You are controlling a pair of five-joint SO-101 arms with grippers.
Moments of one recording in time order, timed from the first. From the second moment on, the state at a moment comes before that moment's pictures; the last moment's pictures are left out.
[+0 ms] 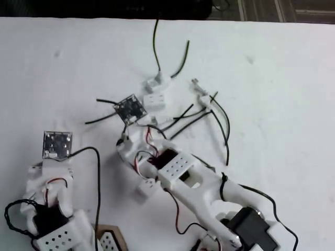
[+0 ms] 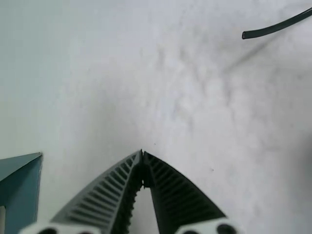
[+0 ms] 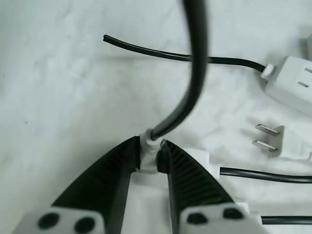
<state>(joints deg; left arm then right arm) -34.8 -102.5 91.1 66.8 -30.7 -46.6 -12.8 50.5 18.0 -5.8</state>
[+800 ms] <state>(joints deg) -34.8 -102.5 91.1 66.8 -30.7 -48.8 -12.8 50.9 22.7 -0.1</state>
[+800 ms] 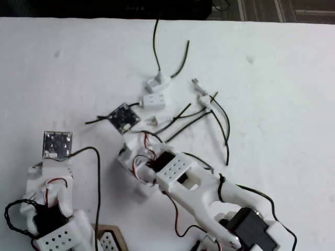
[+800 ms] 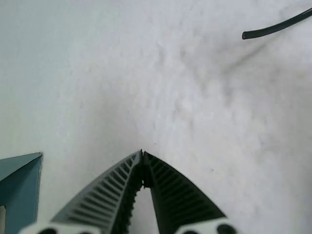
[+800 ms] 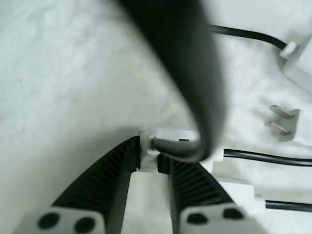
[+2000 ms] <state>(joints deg) -34.8 -102.5 91.3 66.8 -30.7 -49.2 -5.1 46.0 31.9 16.6</state>
